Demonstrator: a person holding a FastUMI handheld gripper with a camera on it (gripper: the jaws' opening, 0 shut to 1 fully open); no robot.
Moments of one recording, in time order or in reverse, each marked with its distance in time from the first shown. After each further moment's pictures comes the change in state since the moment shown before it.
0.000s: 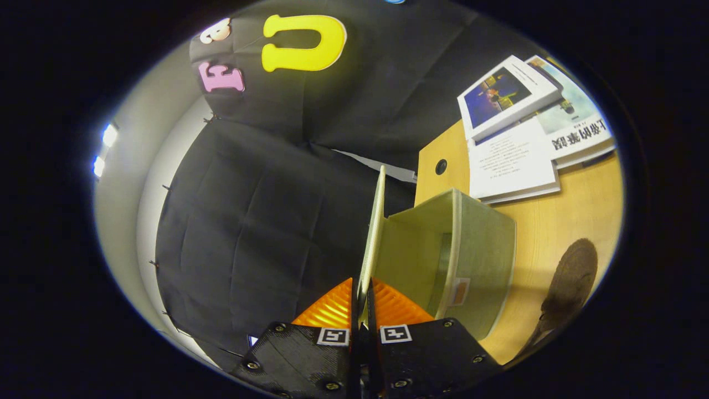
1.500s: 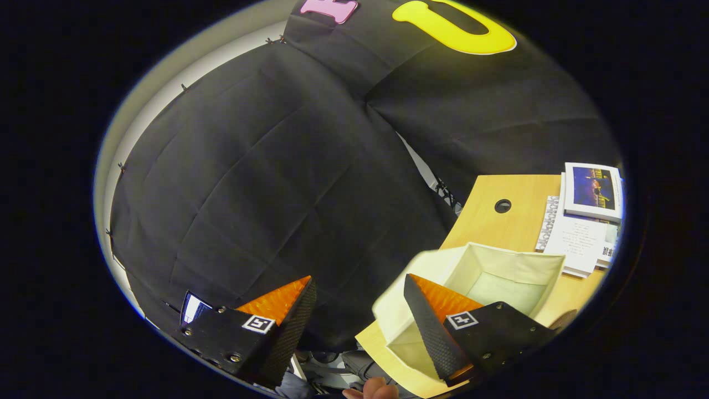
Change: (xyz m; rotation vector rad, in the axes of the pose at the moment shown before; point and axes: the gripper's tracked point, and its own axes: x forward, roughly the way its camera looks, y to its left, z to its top) arm 0.102 0.114 -0.017 -0.420 0.105 -0.103
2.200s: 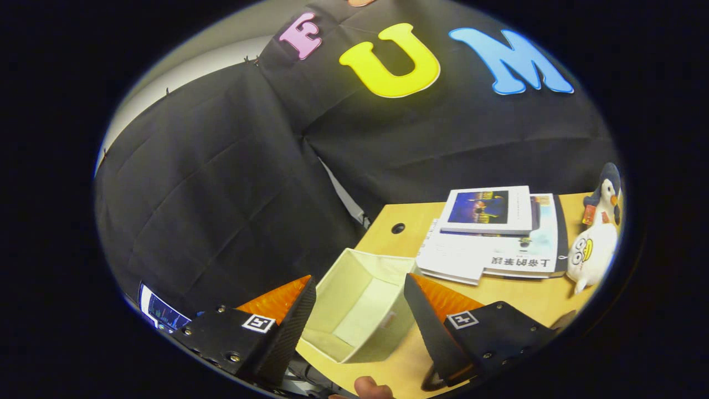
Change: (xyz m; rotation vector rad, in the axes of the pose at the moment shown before) arm -0.156 -0.147 -0.019 -0.063 -0.157 -0.365
